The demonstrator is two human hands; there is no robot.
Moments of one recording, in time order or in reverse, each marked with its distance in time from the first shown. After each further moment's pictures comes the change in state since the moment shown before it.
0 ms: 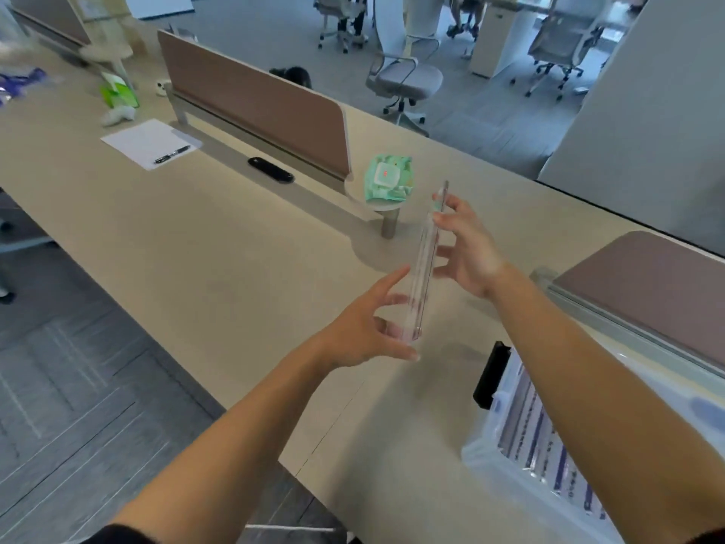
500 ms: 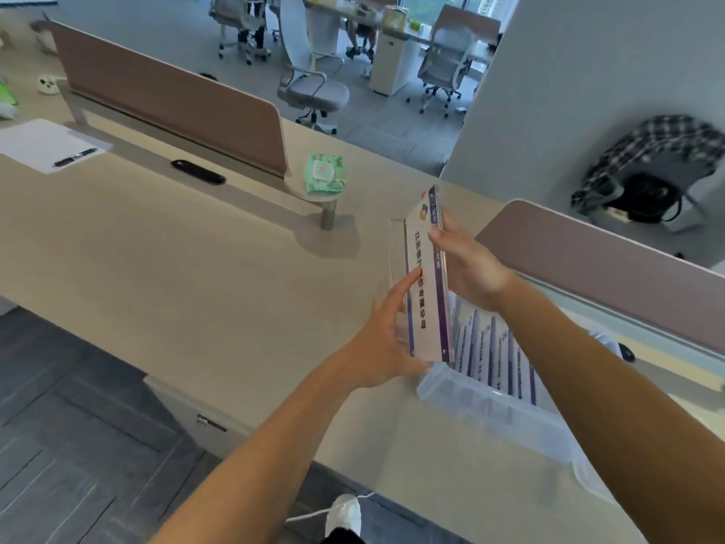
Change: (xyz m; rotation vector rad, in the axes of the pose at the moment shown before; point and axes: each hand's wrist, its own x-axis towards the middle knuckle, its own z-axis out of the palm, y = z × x) left_hand -0.087 -0.006 0.073 -0.044 -0.217 0.261; right_hand -0.160 0.001 0.018 -0.236 0.018 -0.070
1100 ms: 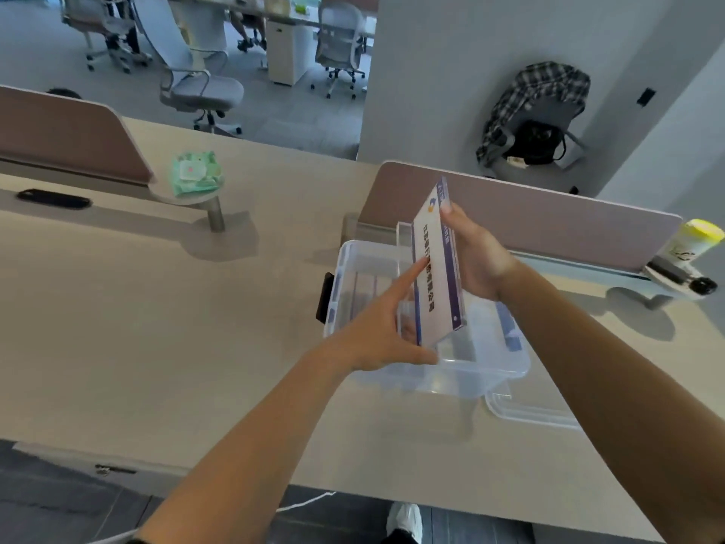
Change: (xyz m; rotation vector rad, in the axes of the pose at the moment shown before) left_hand 0.062 0.024 0.160 0.199 -0.321 -0.008; right_hand -0.146 0.033 -0.153 0.114 0.317 0.065
